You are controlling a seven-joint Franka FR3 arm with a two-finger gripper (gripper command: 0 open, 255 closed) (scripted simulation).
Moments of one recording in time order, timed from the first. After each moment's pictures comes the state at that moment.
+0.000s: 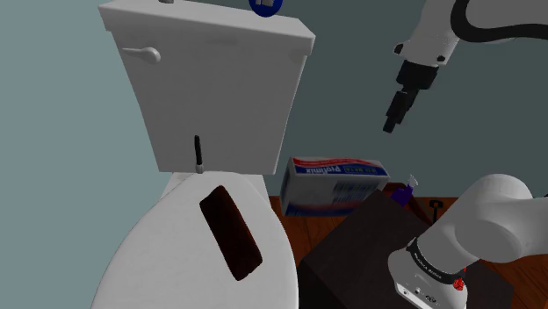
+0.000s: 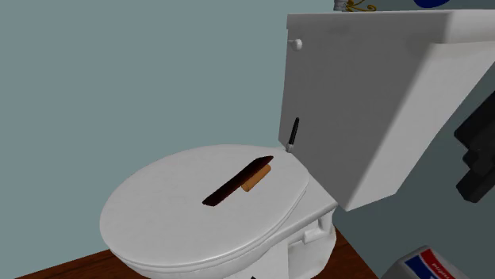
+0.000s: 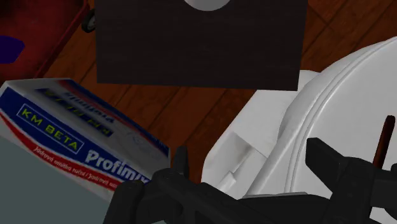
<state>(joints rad) 0.00 -0.81 -0.07 -2.45 0.03 1.53 -0.16</state>
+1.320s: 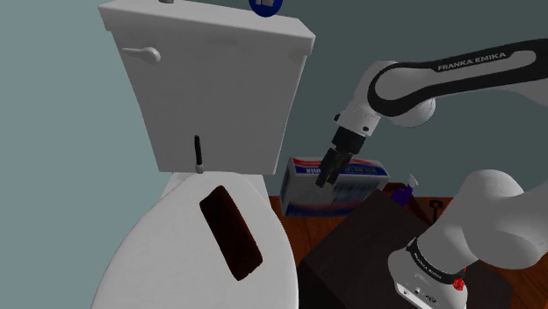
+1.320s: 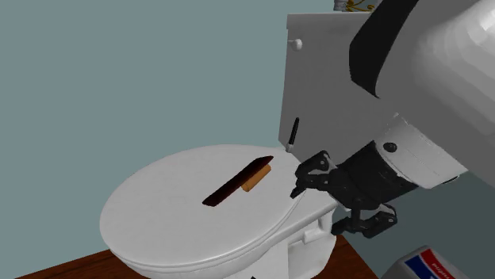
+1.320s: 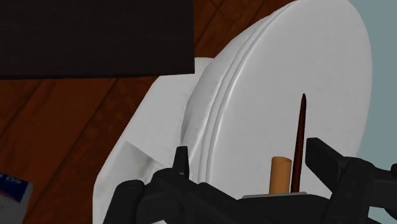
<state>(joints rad) 0.24 -0.54 -0.07 -2.76 0.58 2.11 -0.22</state>
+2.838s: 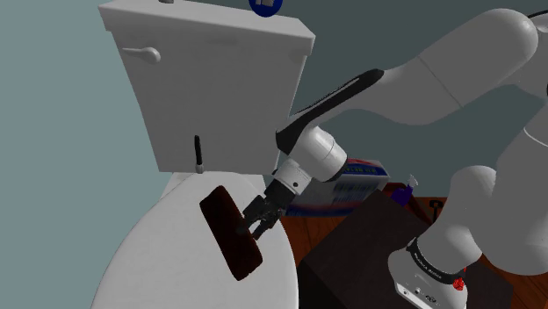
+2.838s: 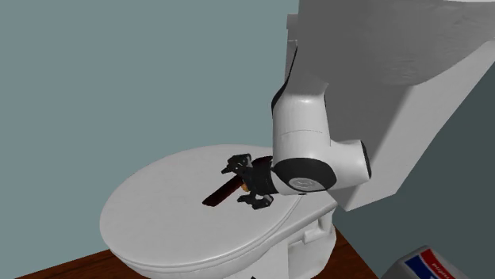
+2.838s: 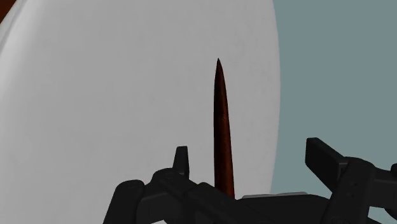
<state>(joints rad) 0.57 0.14 0.00 -2.48 1.61 2.30 -0.83</state>
